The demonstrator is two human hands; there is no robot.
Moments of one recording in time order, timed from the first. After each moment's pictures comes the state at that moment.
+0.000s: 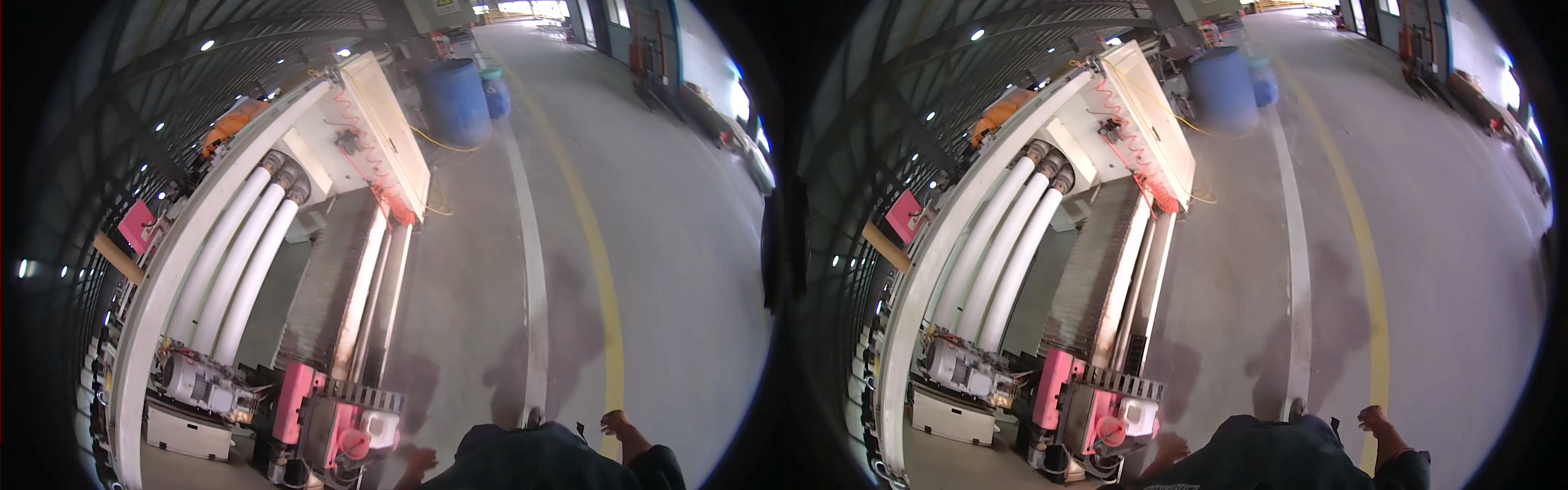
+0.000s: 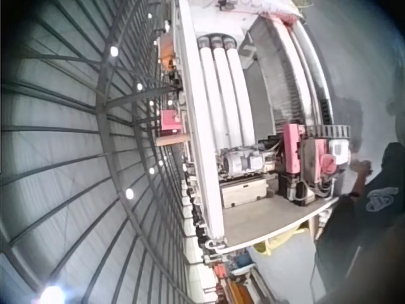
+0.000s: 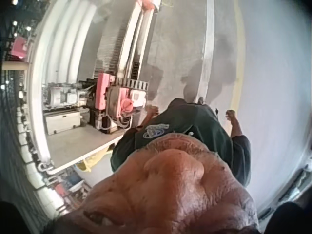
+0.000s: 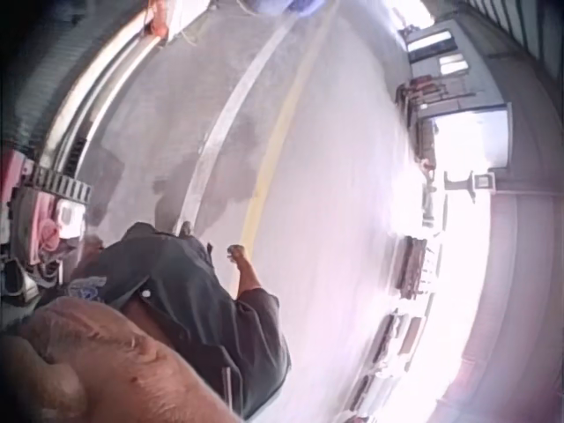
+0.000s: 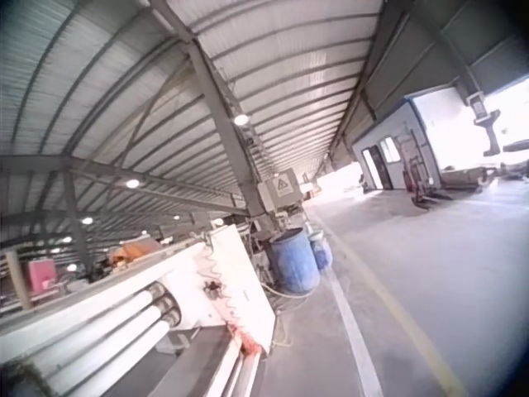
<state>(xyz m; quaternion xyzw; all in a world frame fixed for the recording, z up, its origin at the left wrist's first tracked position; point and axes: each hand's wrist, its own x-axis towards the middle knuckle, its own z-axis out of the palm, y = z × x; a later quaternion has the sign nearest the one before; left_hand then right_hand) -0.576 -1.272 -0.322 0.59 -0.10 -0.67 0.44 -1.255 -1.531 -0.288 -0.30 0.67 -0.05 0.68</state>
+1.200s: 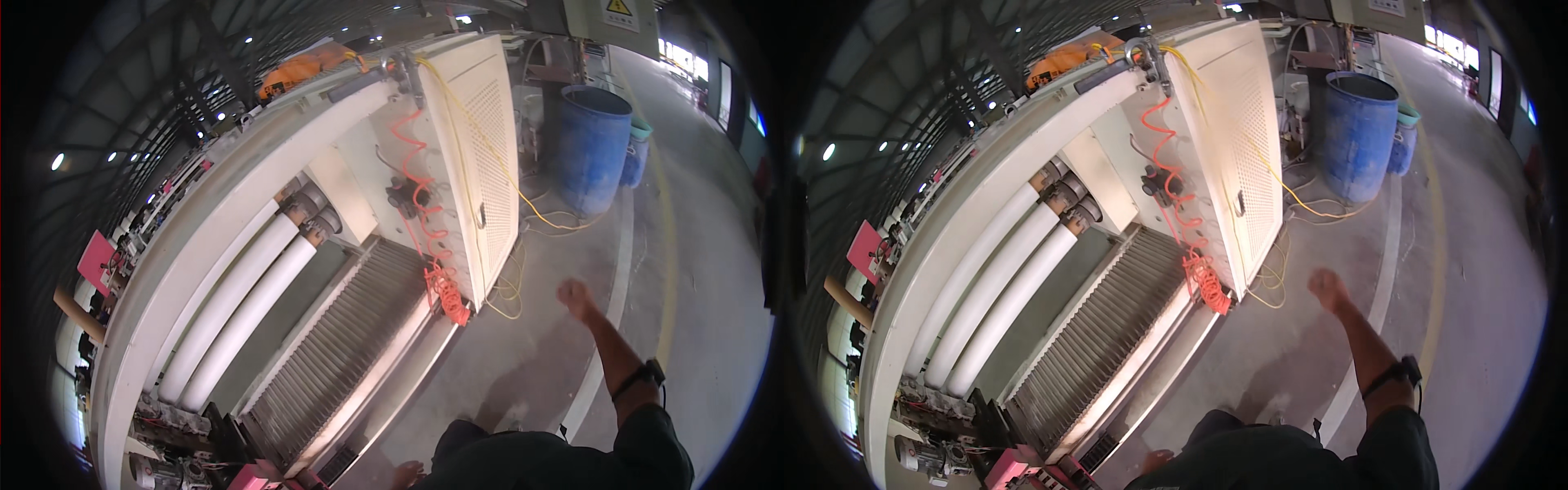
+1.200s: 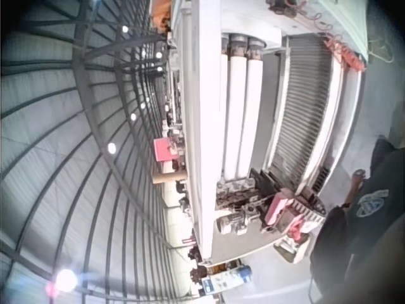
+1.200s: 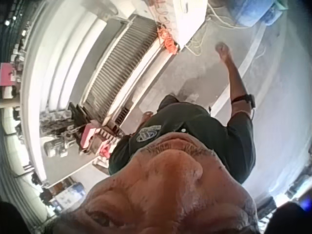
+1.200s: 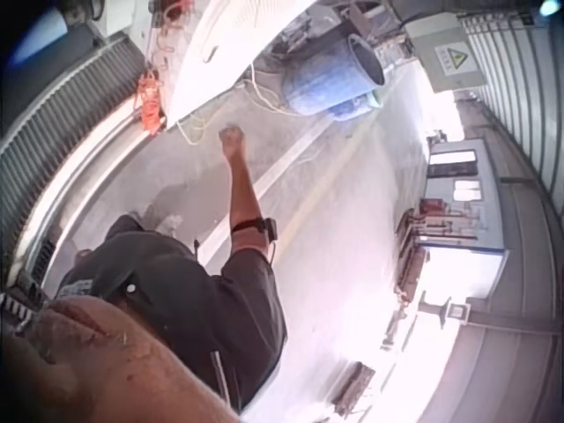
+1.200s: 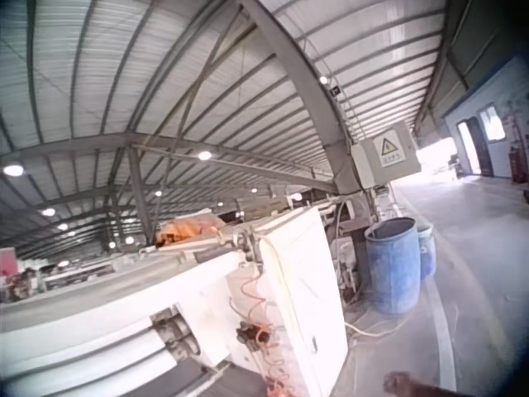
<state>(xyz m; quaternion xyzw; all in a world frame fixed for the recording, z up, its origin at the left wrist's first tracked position) -0.314 -2.043 -0.275 0.84 -0.45 -0.23 0.21 -0.427 -2.738 0.001 -0.83 0.33 -0.24 0.37</state>
